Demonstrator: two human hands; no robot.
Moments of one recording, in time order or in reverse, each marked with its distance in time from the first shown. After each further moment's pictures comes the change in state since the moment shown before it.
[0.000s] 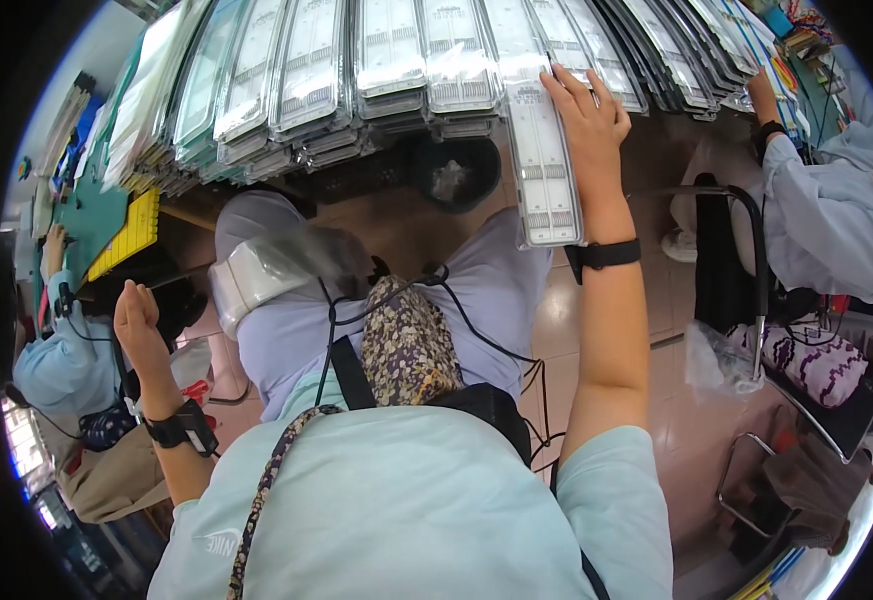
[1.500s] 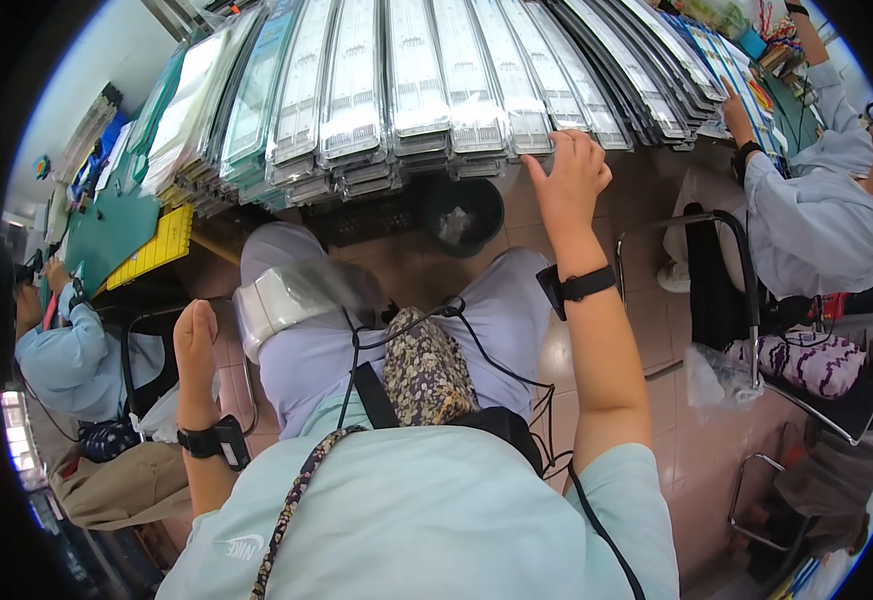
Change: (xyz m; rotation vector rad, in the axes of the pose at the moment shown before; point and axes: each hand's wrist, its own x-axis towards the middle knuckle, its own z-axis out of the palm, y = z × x) left_hand -0.024 -0.026 0.000 0.103 -0.270 -0.031; right_hand 0.000 -0.043 -0.008 0.013 0.069 0.285
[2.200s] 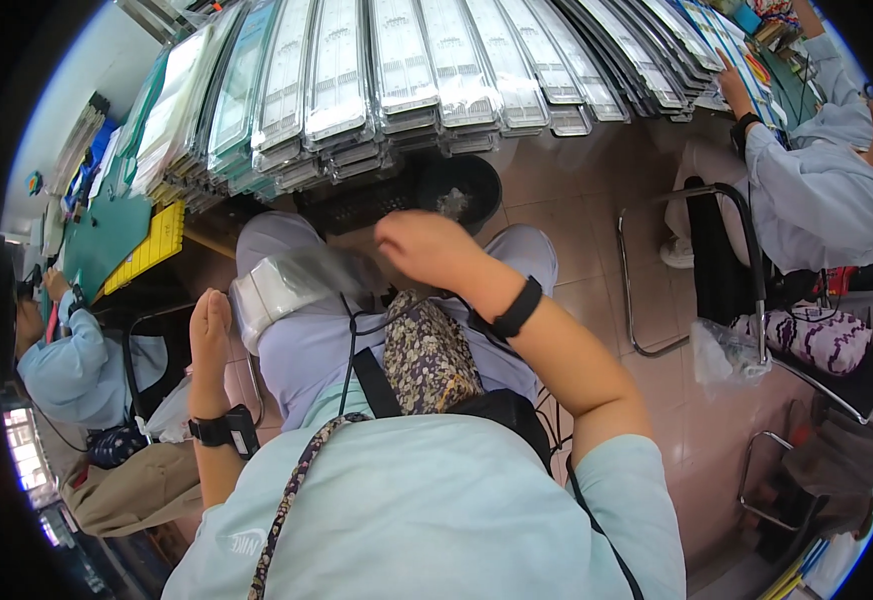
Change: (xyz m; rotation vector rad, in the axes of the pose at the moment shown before) left_hand 0.001 -0.036 0.016 -0.014 -0.021 -0.040; right_hand -0.075 -0.115 0.002 0.813 -0.609 -0.441
